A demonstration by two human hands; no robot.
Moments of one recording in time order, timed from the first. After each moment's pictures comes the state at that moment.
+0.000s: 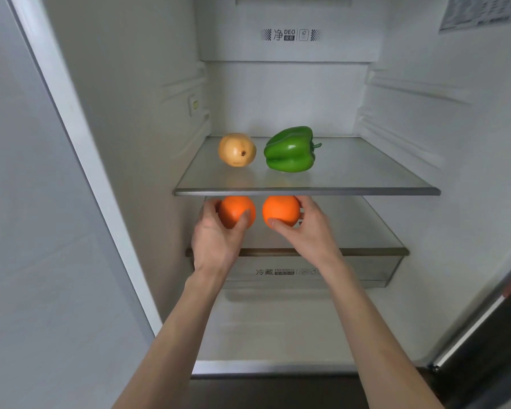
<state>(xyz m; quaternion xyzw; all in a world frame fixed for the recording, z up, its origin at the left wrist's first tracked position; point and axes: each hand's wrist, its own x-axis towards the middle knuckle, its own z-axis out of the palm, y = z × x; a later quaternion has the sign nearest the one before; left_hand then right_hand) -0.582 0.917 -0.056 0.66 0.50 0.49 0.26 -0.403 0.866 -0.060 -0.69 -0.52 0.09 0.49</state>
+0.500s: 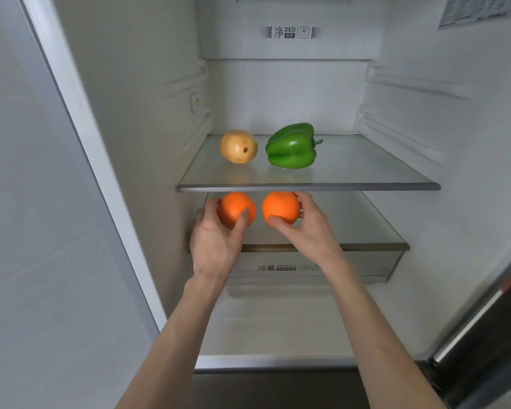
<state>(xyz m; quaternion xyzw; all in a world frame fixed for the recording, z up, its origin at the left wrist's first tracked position) -0.588 0.914 -0.065 0.67 0.51 0.49 0.21 -0.406 0.862 -0.062 -0.70 -0.53 0.10 0.47</state>
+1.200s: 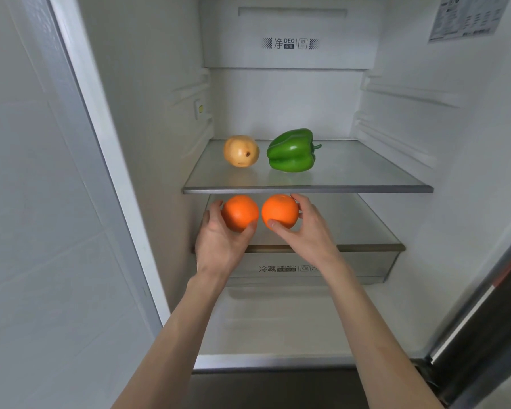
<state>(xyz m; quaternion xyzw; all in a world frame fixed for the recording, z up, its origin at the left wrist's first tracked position) -0.590 0.912 -0.063 0.69 0.50 0.46 0.22 -0.415 0.854 -0.060 -0.71 -0.53 0.09 0.45</state>
